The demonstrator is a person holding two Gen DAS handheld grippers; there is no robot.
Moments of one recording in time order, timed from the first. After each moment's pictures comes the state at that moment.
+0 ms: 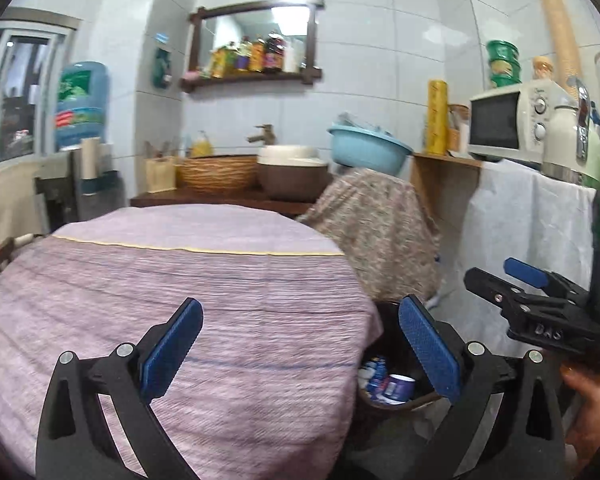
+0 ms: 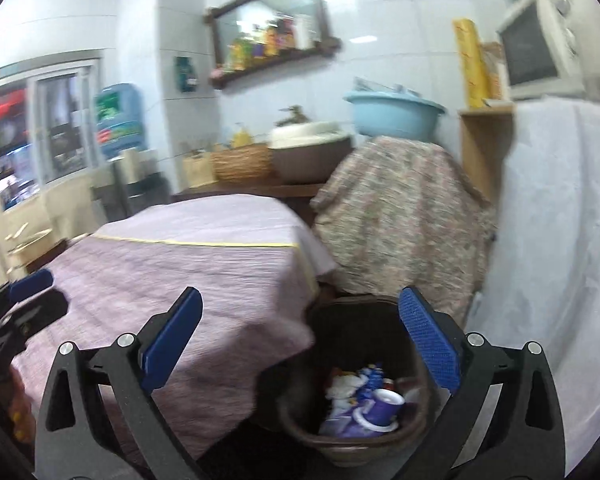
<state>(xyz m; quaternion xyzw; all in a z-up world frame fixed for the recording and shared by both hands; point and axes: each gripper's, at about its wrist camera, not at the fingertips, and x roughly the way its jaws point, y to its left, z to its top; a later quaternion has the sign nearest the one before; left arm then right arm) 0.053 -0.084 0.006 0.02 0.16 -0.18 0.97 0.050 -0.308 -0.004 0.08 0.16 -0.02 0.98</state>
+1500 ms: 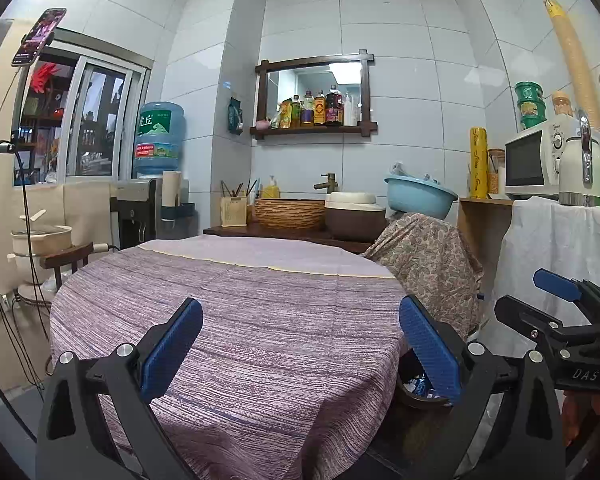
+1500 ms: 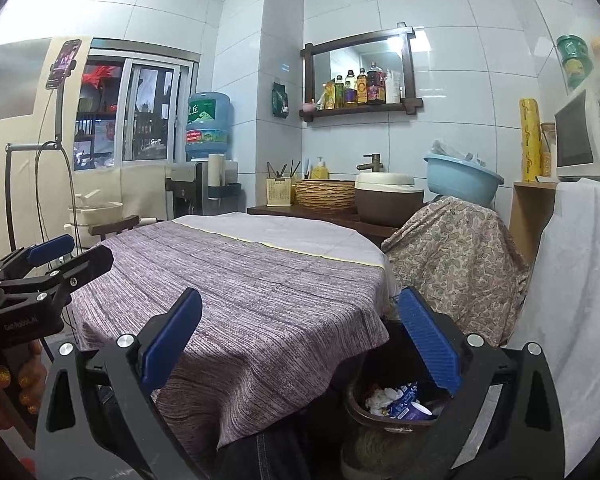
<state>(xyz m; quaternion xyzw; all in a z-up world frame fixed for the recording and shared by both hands) -0.048 -0.020 0.003 0.00 0.07 -0.08 0.99 -0.060 -0.208 0.009 -0.01 0.09 0.07 0.99</state>
